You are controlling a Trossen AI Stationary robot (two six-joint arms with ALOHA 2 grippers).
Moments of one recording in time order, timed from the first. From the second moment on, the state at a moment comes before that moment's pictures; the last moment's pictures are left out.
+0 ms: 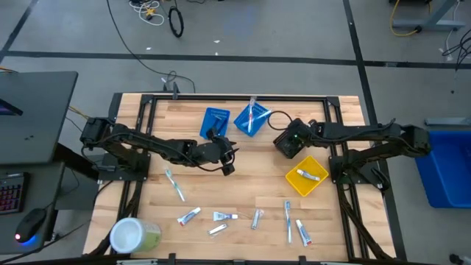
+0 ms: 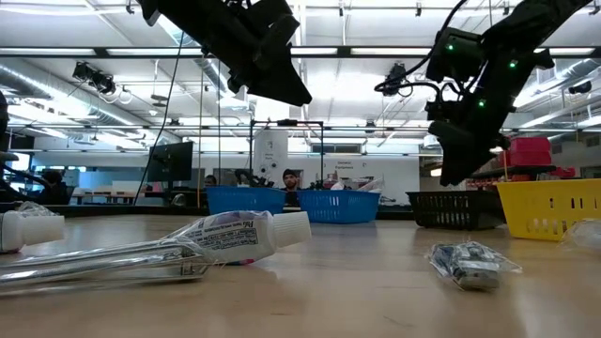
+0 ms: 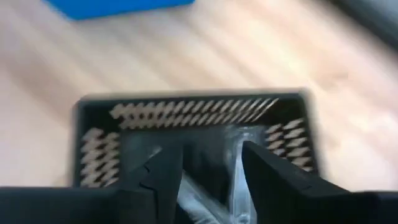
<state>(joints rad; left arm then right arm) -0.11 1.55 0.96 0.06 -0.57 -0.18 -0.28 1.19 0.62 -0.55 0.37 0.49</state>
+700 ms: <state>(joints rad) -0.11 1.55 0.96 0.05 -0.58 -0.12 -0.20 1.19 0.68 0.17 -0.05 0.07</state>
